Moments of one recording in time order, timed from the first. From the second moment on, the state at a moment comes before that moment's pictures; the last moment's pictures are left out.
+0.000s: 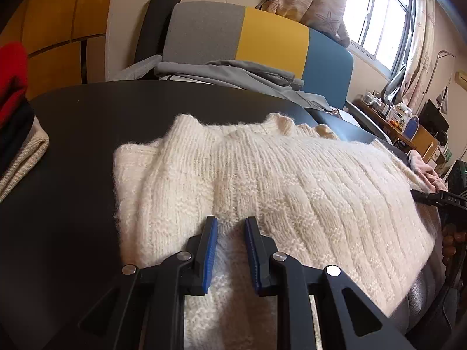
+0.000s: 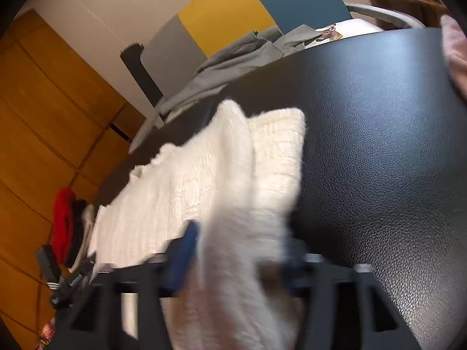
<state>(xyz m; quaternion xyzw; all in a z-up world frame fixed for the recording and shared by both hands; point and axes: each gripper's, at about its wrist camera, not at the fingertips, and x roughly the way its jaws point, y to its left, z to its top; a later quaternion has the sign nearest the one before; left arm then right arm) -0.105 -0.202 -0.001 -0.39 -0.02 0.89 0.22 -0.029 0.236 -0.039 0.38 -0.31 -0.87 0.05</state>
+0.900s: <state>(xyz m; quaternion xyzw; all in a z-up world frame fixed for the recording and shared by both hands) 0.010 -0.040 0.030 -0.35 0.10 0.83 0.42 0.086 0.323 -0.026 0.25 -0.56 -0.79 0.04</state>
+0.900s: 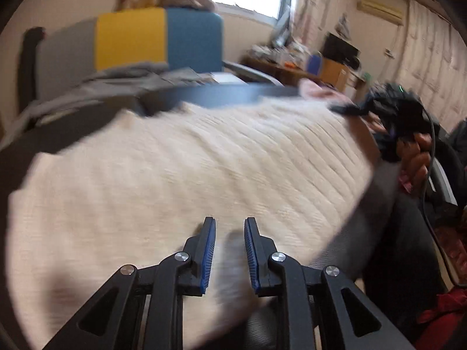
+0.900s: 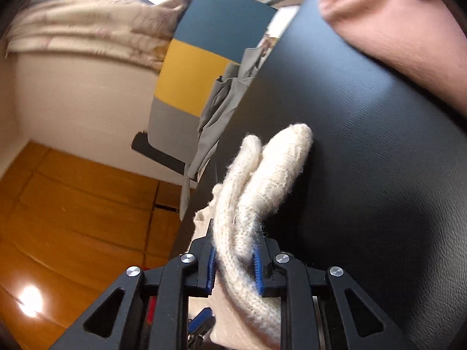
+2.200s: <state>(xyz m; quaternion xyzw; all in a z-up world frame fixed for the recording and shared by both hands) -0.061 -0.234 -0.013 -0.34 -0.15 0.87 0.33 -0.099 -0.029 0.020 0.39 -0.32 -0.81 0.28</state>
